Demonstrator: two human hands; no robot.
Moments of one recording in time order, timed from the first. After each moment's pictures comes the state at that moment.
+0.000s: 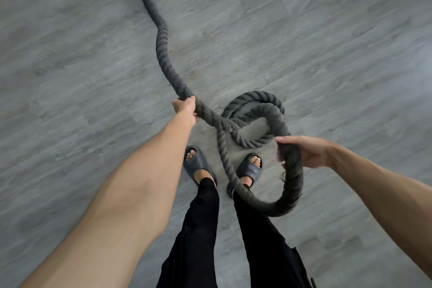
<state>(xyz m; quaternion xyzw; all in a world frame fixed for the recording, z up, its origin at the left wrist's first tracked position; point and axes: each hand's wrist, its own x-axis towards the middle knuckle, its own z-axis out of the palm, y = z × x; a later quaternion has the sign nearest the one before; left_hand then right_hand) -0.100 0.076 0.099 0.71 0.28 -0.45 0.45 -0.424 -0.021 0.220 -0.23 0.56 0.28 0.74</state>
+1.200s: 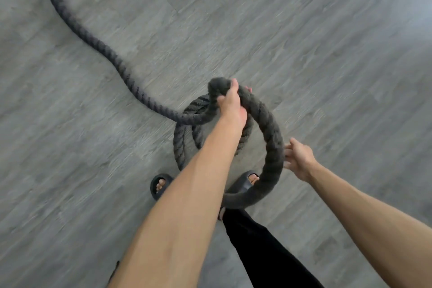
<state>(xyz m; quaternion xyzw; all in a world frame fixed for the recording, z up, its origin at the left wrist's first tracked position) -0.366 -0.098 0.093 0.53 0.26 -0.60 0.54 -0.563 -0.027 0.081 -0.11 0.76 -0.06 0.64</state>
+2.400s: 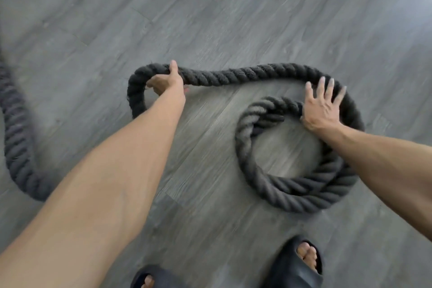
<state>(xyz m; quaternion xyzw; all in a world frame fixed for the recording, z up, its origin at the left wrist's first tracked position) -0.196 -0.223 -0.217 0.81 0.00 -0.37 0.46 -0.569 -0.194 -0.228 -0.68 0.71 0.20 0.05</state>
